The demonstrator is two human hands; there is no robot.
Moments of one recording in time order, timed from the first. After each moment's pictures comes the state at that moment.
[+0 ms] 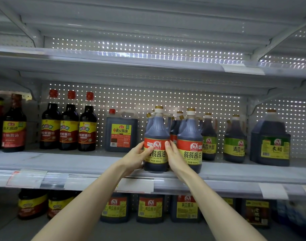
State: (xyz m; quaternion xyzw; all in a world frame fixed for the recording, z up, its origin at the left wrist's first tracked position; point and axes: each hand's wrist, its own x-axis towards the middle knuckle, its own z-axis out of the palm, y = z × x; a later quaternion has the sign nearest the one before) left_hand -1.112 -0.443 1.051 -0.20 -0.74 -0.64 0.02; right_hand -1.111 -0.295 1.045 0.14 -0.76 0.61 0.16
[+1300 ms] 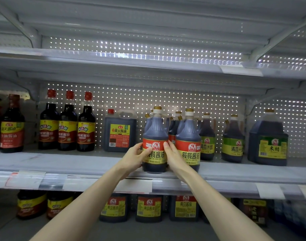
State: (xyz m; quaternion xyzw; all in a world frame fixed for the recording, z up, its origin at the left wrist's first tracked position) left_hand -1.111 -0.443 1.050 -0.17 -0.76 -0.62 0.06; right_hand -1.111 -0.293 1.050 0.13 -0.76 0.62 0.13
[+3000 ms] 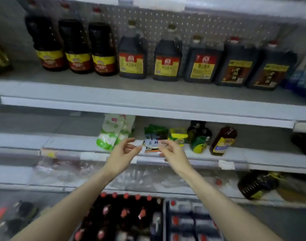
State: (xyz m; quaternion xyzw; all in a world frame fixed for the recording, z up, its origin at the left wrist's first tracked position) left_hand -0.905 -0.512 0.682 0.03 -0.80 -0.60 -0.01; right_hand -0.916 -0.323 0.677 -0.03 -0.82 0.57 -0.06
